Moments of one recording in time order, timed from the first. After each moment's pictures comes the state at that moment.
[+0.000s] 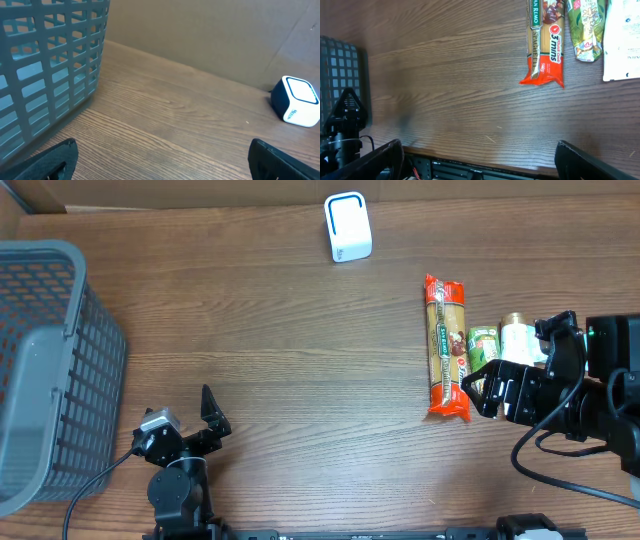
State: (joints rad) left arm 0.12 0.01 0.06 -0.18 -0.17 -0.25; right arm 0.09 1.10 1.54 -1.54 -0.36 0.31
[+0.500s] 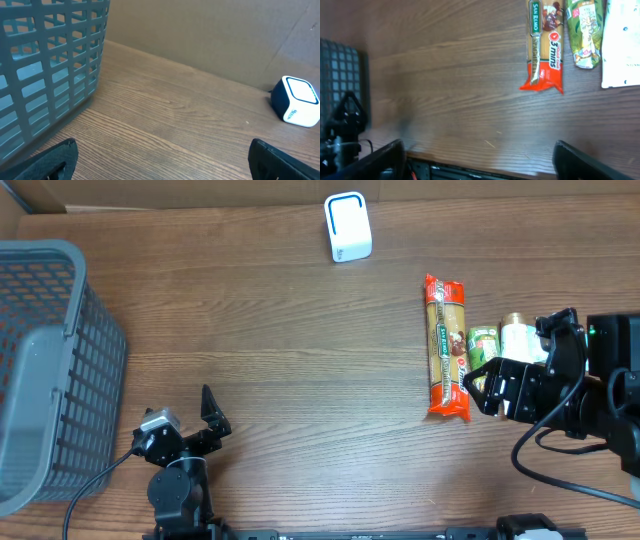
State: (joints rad) left arm 0.12 0.01 0.06 -0.18 -0.17 -0.25; right arm 0.09 1.10 1.54 -1.51 -0.36 0.31
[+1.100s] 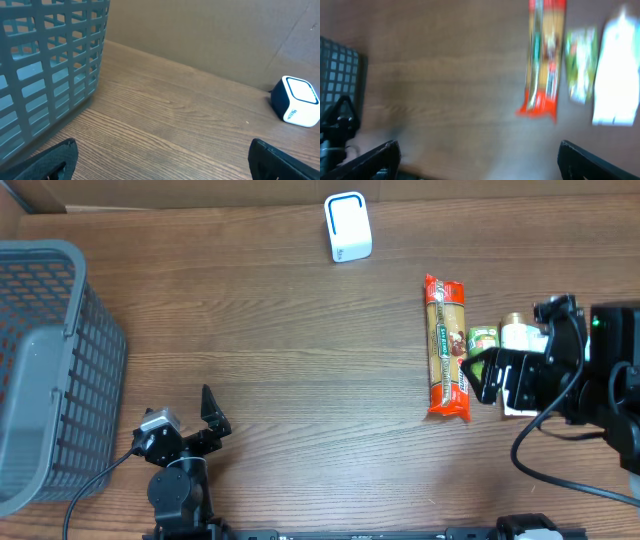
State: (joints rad) left arm 0.12 0.02 0.06 -0.18 -0.17 -0.25; right arm 0.09 1.10 1.54 -1.39 -0.34 0.18
